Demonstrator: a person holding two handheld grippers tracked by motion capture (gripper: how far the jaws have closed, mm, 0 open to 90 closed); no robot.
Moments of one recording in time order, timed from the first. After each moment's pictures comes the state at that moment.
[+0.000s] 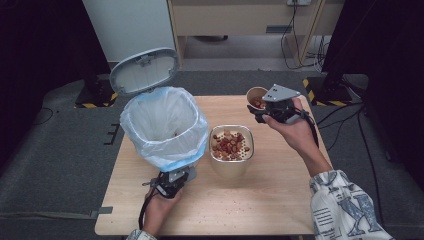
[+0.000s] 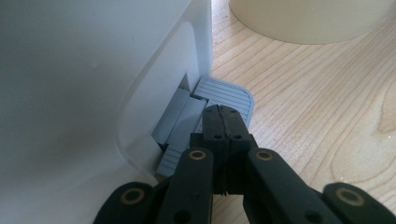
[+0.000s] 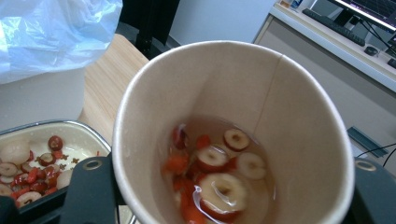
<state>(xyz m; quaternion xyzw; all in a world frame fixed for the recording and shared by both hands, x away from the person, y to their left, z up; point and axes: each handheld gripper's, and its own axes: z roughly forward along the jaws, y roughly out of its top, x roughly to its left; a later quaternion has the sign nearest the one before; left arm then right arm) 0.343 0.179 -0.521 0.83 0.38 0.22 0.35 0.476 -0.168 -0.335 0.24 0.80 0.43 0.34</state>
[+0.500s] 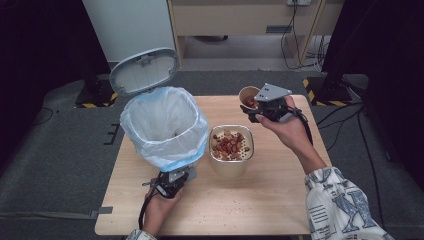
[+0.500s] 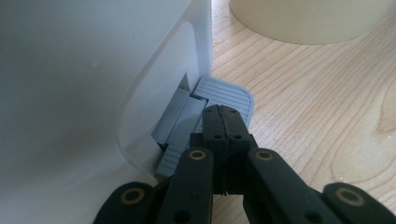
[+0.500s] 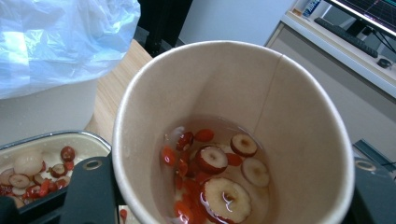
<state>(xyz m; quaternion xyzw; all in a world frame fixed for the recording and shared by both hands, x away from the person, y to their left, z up) 0.343 0.179 -0.521 0.83 0.38 0.22 0.35 0.478 -0.150 -0.333 0.21 0.81 0.43 0.33</state>
